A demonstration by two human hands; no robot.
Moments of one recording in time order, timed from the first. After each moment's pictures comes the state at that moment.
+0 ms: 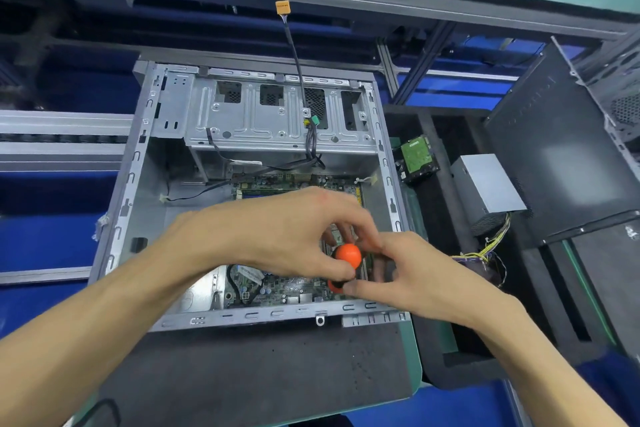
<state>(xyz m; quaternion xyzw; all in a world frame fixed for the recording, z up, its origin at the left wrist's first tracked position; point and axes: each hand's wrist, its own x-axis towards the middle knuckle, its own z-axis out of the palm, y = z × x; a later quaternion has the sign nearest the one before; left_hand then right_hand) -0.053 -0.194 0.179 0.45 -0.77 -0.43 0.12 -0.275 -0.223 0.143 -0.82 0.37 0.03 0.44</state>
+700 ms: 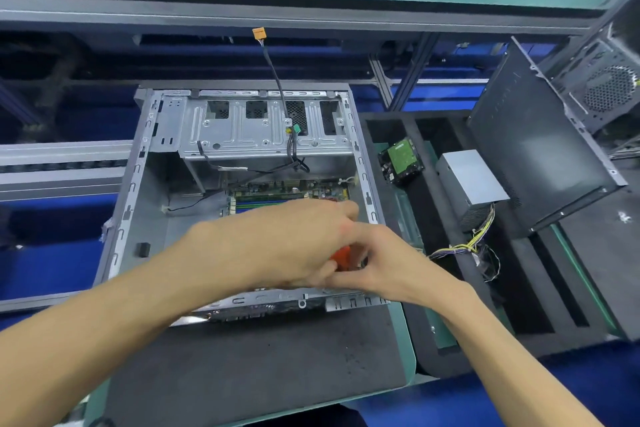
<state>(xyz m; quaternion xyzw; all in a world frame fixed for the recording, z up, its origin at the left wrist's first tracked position) -0.100 -0.177 0.200 0.45 -0.86 -0.24 -0.04 -0.280 -0.210 0.131 -0.81 0.35 -0.07 0.47</state>
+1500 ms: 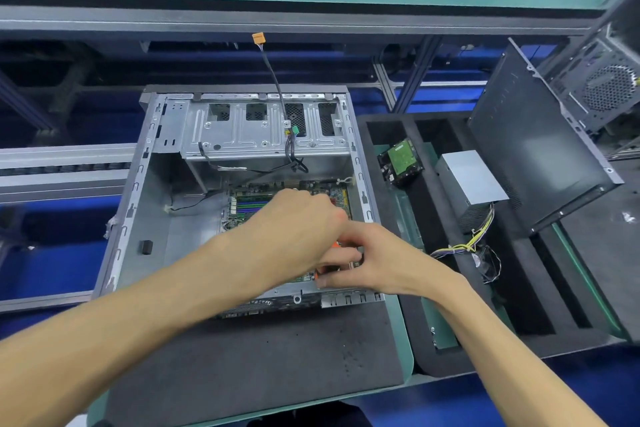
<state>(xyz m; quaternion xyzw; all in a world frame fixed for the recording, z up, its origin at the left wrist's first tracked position) -0.117 -0.176 0.191 0.56 -0.82 -0.06 -0.07 -0.284 -0.216 0.137 -0.80 0.31 -0.05 0.51</state>
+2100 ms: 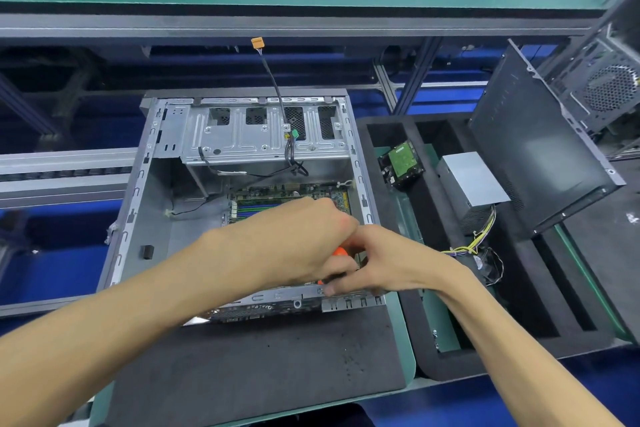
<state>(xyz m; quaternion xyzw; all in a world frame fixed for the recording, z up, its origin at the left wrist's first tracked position) -0.115 -0.179 0.197 0.52 -0.84 -0.17 -0.05 -0.286 -0.228 0.143 -0.77 0.30 0.02 0.56</state>
